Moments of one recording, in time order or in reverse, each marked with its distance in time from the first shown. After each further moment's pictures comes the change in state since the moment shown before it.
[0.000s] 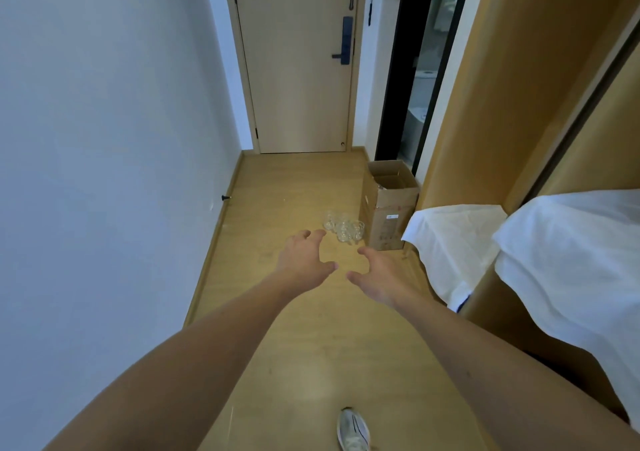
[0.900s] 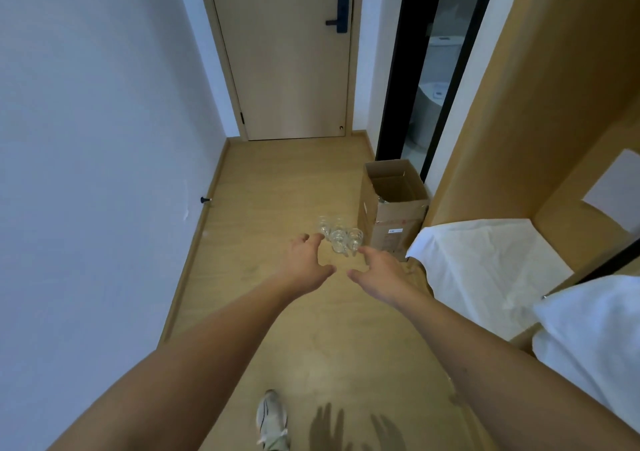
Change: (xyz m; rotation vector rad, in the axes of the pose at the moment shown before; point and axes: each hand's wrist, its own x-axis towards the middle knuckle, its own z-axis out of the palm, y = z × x) left_hand 0.312 0.019 0.043 0.010 -0.117 -0.080; right_hand 0.307 0.054 -0.057 0.040 -0.073 0.066
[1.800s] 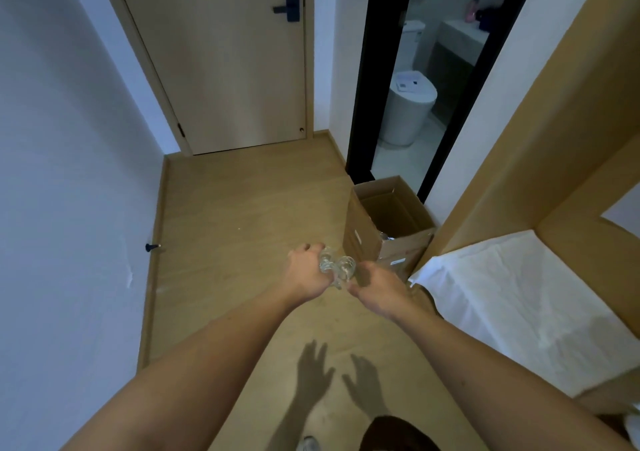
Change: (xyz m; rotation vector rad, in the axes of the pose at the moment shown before) left_hand 0.328 -0.075 -0.058 -0.064 -0.174 0.161; right_hand 0.273 -0.095 0.002 0.053 0.030 0.252
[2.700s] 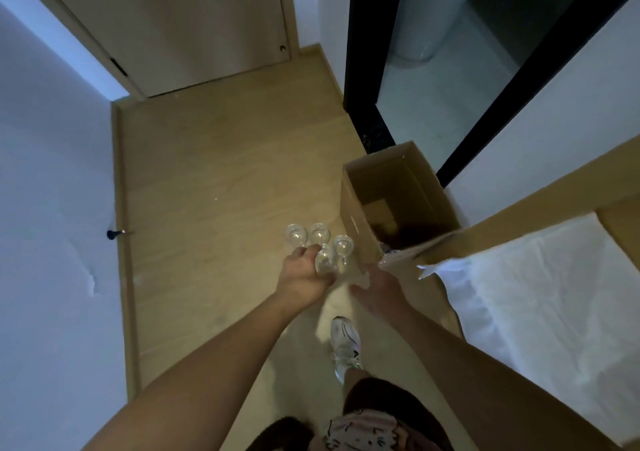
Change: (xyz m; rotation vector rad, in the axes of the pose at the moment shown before) left_hand 0.279 0.023 0.060 -0.045 -0.252 -0.228; right_hand 0.285 0.072 -0.017 0.145 -0.254 0.228
